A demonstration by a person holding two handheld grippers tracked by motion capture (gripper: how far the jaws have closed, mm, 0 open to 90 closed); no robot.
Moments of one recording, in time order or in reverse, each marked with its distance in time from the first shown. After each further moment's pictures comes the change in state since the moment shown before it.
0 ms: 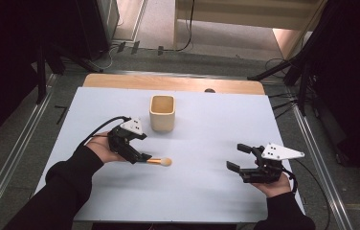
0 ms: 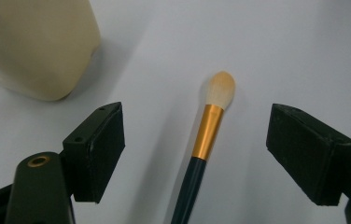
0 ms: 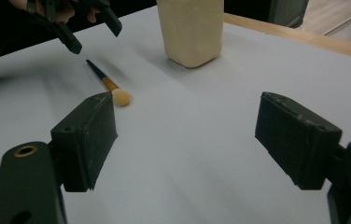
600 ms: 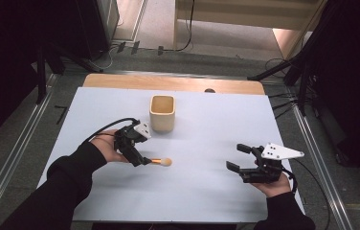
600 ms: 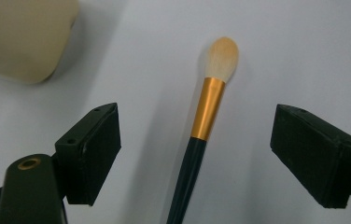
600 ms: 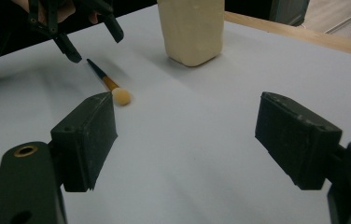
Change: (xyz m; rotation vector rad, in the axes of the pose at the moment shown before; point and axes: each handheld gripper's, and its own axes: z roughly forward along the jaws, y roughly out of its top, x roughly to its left) left arm -0.004 0.013 0.012 0.187 0.010 0.056; right arm 0.000 0.000 0.001 0.009 0.004 0.003
